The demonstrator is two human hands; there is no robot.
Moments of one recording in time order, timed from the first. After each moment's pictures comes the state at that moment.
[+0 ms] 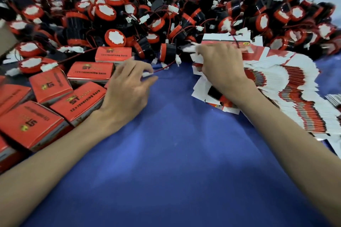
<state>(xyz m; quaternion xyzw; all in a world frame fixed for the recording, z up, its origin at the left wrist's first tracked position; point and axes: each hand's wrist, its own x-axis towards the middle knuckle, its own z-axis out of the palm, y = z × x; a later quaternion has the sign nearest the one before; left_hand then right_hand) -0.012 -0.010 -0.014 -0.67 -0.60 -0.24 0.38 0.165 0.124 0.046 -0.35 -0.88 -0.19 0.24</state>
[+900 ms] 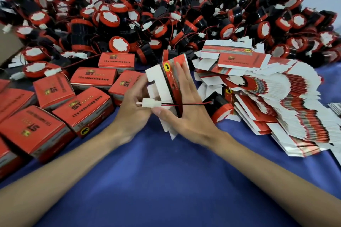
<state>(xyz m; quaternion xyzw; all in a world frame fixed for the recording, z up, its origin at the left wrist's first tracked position) 0.019 -0.019 -0.021 -0.52 -0.47 -0.65 -0.28 0.156 0.041 -0.005 -0.24 -0.85 0.33 0.33</state>
